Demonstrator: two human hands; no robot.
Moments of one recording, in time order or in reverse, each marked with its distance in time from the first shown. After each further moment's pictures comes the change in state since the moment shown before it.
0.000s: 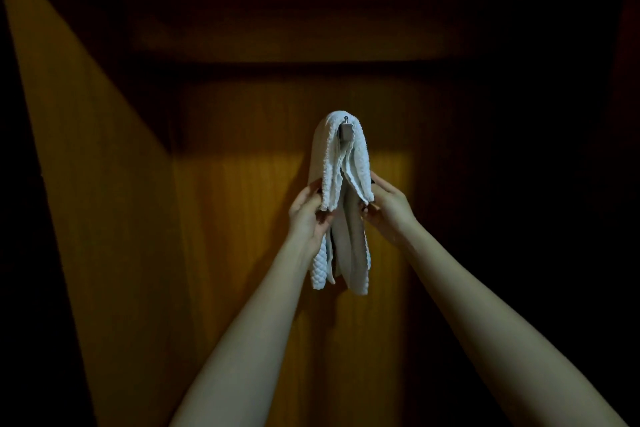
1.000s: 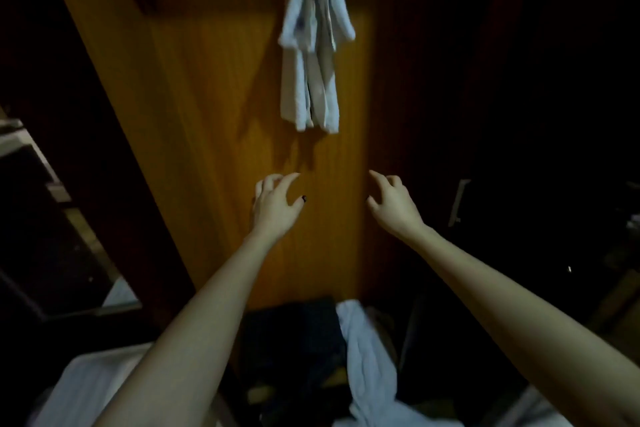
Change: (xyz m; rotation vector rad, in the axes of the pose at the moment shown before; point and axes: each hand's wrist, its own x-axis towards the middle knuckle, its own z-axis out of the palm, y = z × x) left_hand -0.255 -0.058 -0.169 1.547 -0.166 0.203; right_hand -0.320 0.108 -0.035 -1.360 0.147 0.120
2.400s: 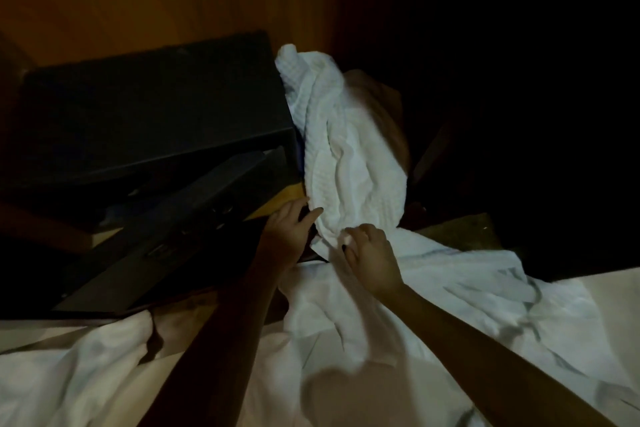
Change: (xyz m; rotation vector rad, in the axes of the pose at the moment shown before) left_hand -0.298 -0.448 0.808 0.182 -0.331 0.461; right_hand -0.225 0.588 0.734 -0.106 -0.423 0.223
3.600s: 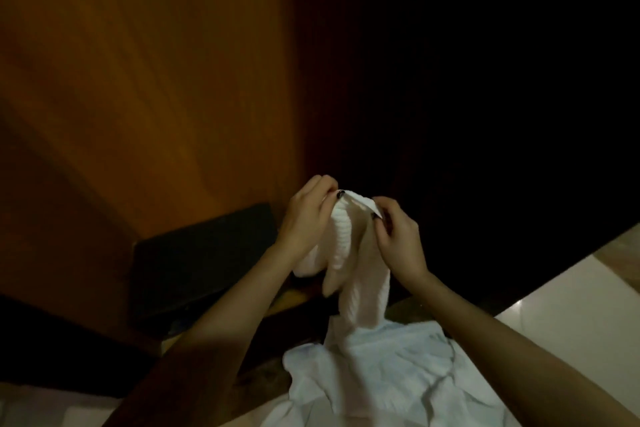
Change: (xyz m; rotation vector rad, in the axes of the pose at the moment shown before) left_hand 0.182 0.173 -0.442 -0.571 0.202 -0.010; right_hand -0.096 -0.158 -0.423 0.403 0.601 -0.160
